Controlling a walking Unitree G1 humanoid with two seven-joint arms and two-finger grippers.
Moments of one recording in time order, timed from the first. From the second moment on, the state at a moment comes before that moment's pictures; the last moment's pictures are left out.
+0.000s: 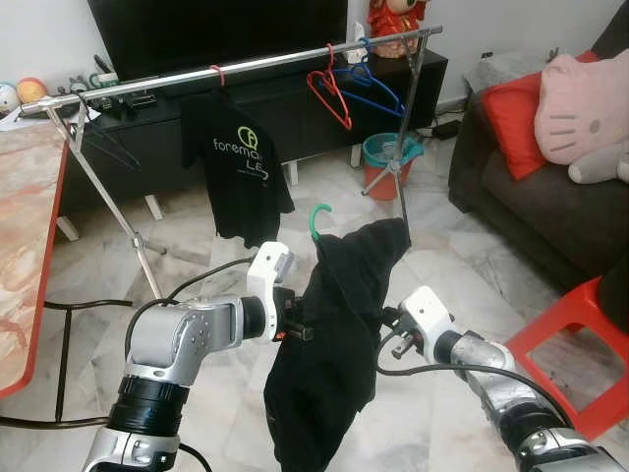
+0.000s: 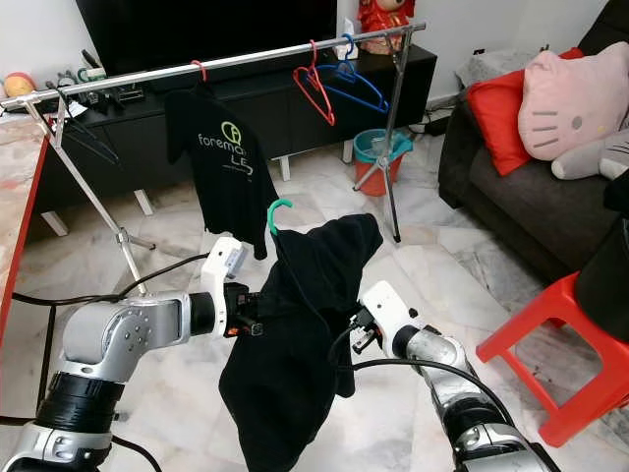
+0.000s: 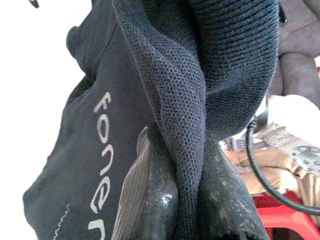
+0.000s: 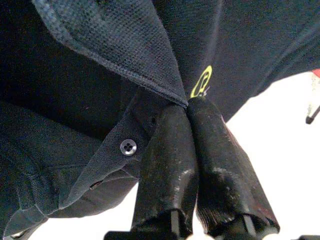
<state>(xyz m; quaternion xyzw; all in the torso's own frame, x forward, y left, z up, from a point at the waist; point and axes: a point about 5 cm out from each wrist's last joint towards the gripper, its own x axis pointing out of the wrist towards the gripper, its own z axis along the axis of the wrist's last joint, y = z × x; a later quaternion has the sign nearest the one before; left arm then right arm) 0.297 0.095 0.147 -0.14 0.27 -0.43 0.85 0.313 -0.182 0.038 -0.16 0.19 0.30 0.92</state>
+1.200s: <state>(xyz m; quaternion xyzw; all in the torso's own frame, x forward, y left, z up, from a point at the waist) 0.278 0.183 0.112 0.22 0.24 -0.49 0.81 0.311 -0.184 0.033 -0.16 0.21 0.30 0.92</state>
